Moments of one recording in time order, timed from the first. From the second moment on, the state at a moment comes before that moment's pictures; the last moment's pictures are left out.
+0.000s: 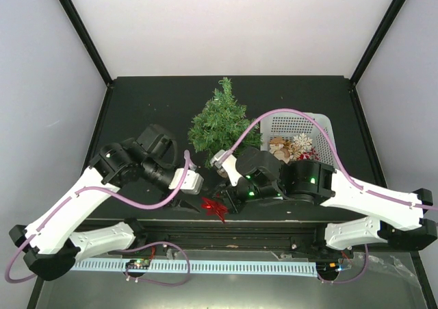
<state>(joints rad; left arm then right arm) -0.76 1.02 1.27 -1.25 0.82 0.79 1.33 1.21 1.41 -0.85 -0.11 0.56</state>
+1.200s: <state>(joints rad) -0.76 1.20 1.30 -1.46 0.99 0.95 1.35 1.18 1.35 -0.82 -0.08 0.60</state>
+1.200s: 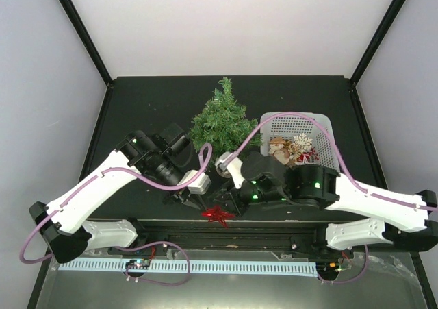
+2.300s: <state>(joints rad) -0.43 0.99 1.21 -0.46 1.36 0.03 1.35 0.98 1.24 -0.36 0.24 0.41</state>
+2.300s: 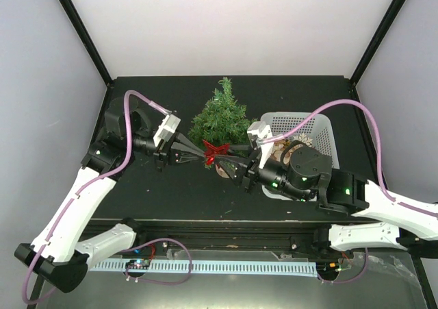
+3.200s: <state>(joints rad) -0.32 1.01 1.18 -0.32 1.37 -0.08 1.33 1.18 1.70 -0.56 0.41 0.30</state>
